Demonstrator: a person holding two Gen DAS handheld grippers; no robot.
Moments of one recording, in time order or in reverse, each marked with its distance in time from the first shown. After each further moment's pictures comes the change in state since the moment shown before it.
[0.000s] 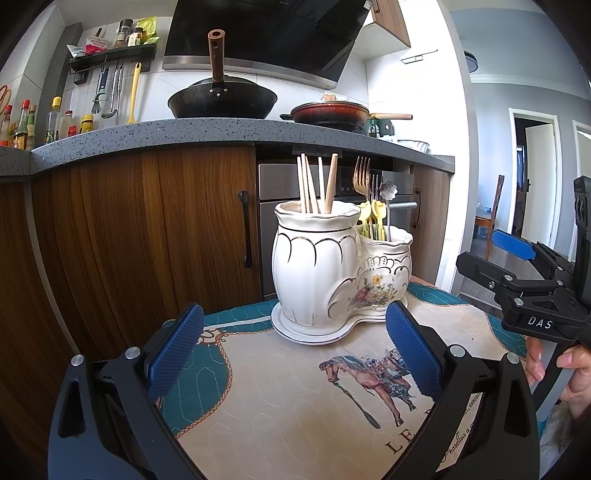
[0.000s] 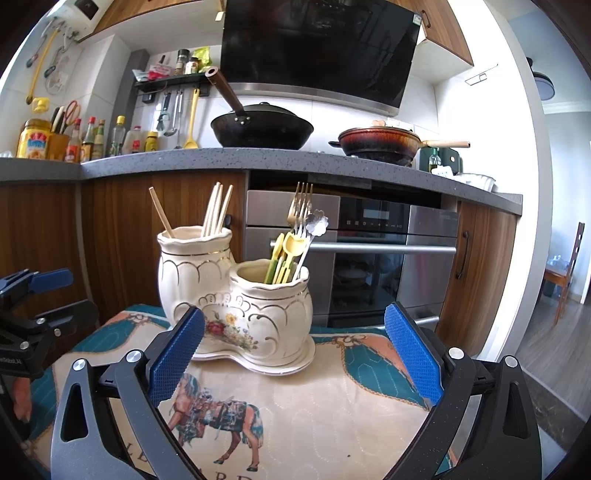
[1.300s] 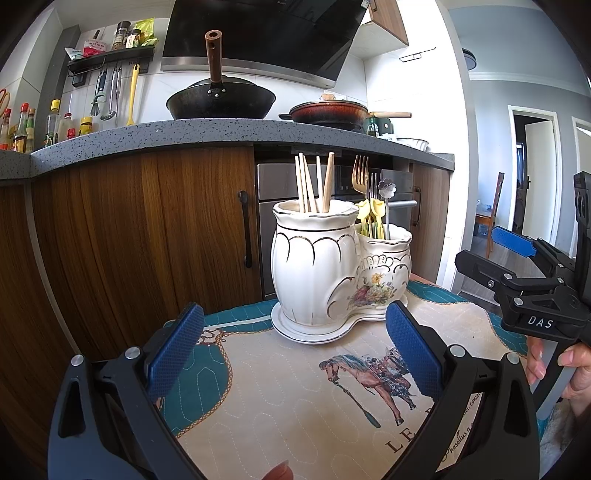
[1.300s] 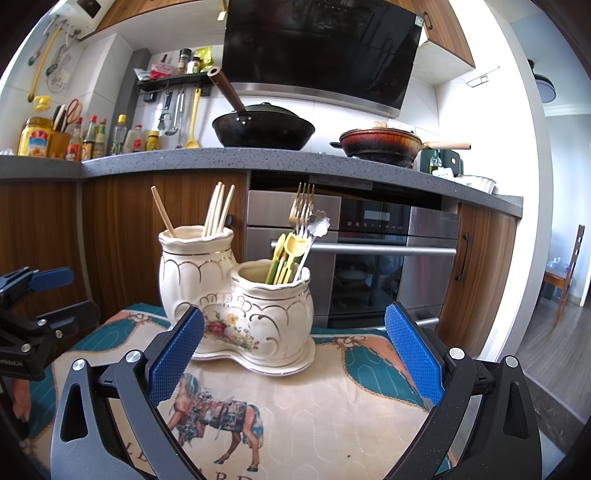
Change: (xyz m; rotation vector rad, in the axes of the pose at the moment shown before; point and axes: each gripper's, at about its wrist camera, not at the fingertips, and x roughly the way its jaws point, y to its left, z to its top) left arm -0.001 -0.002 -0.001 0.008 0.002 0.003; right arm 0.000 0.000 0.000 -0.001 -0.001 0.000
